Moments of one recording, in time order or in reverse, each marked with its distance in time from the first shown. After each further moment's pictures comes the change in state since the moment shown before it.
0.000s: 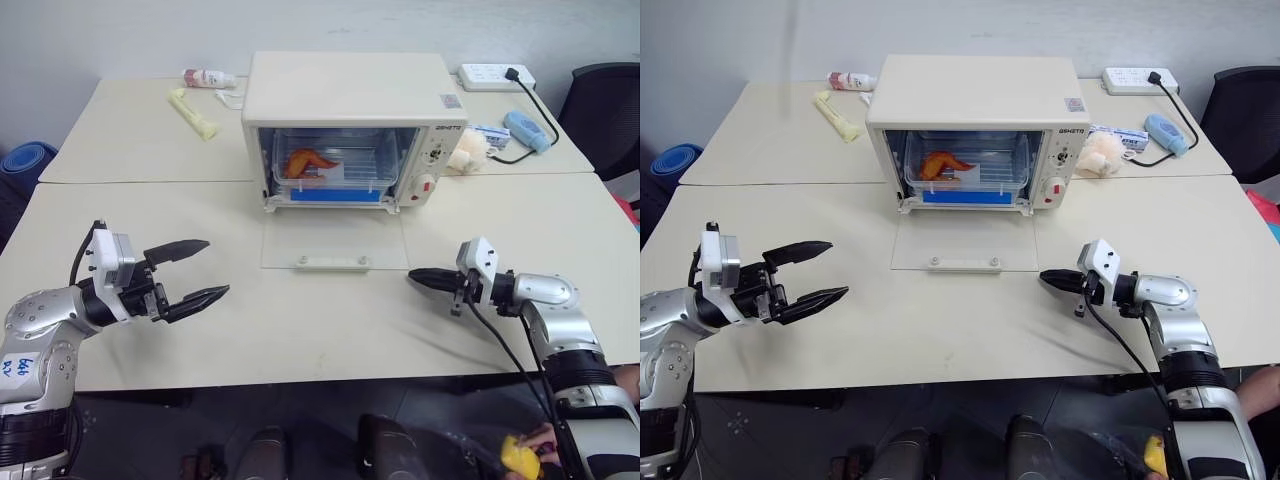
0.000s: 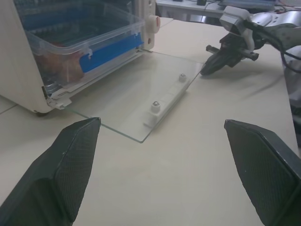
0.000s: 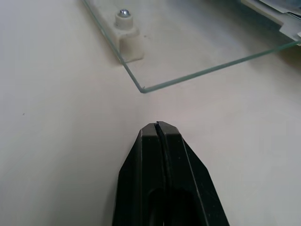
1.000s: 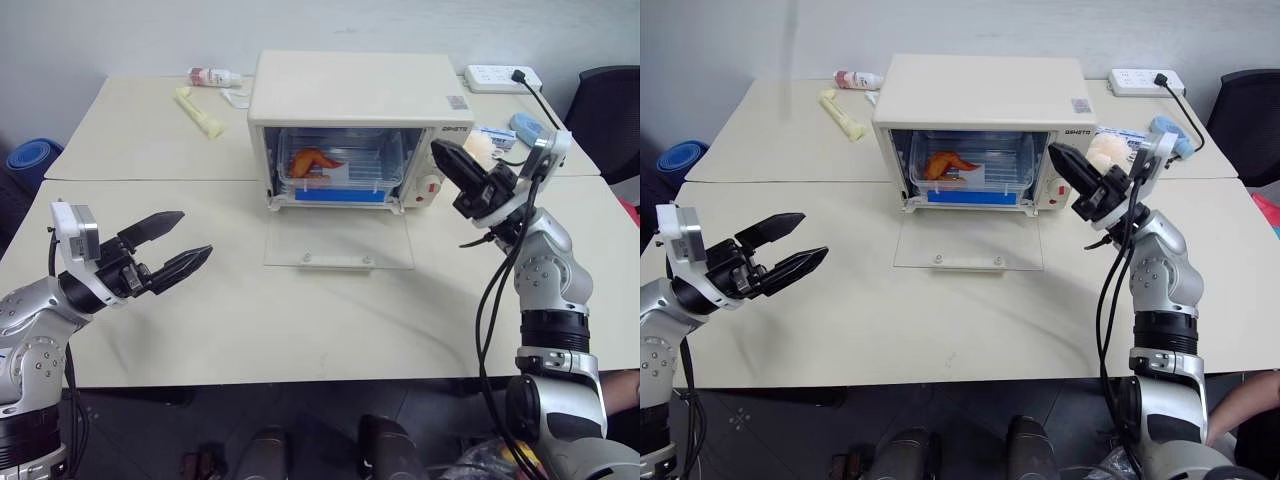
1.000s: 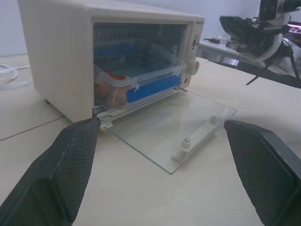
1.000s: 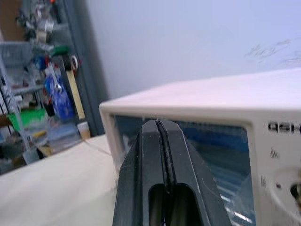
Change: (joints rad) left arm -0.019 -0.035 0.126 -0.072 -0.123 0.171 0.205; right arm -0.219 0.186 -0.292 -0.255 0.463 0.430 -0.285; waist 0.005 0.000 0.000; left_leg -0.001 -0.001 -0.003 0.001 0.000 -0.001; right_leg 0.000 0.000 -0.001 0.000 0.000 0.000
